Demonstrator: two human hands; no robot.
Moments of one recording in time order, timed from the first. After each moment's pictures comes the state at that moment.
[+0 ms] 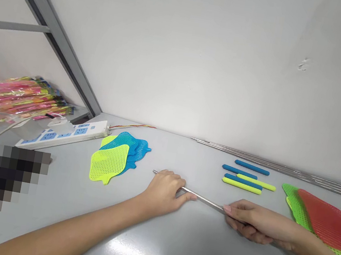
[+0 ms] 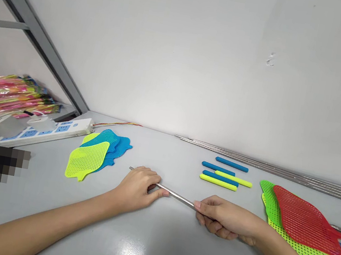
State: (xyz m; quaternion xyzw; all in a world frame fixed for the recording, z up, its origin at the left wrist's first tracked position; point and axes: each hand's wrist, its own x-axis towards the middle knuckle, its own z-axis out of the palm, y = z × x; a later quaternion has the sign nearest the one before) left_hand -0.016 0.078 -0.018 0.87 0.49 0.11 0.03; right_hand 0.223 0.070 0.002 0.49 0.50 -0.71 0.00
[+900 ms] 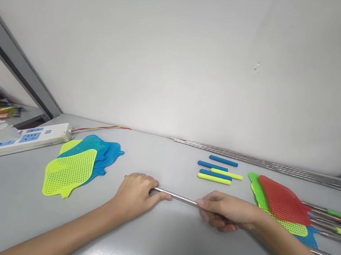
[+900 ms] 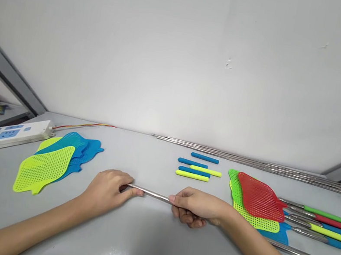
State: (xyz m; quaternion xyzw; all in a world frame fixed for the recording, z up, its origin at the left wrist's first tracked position) left_hand -0.020 0.084 -0.017 0.85 0.52 0.08 0.03; right_hand 0.225 0.076 -0.006 0.43 0.52 -0.74 -0.03
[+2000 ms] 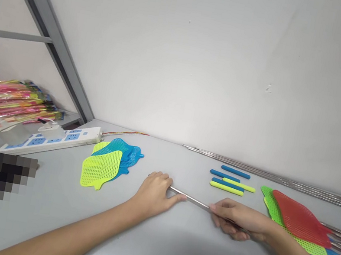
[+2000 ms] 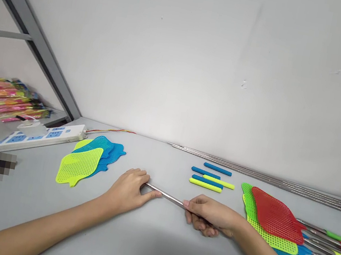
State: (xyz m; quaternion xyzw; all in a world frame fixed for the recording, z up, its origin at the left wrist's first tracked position) left_hand -0.019 0.079 -0.019 0.83 0.54 0.14 0.00; right_hand 0.221 0.072 -0.004 0.46 0.52 -0.72 -0.04
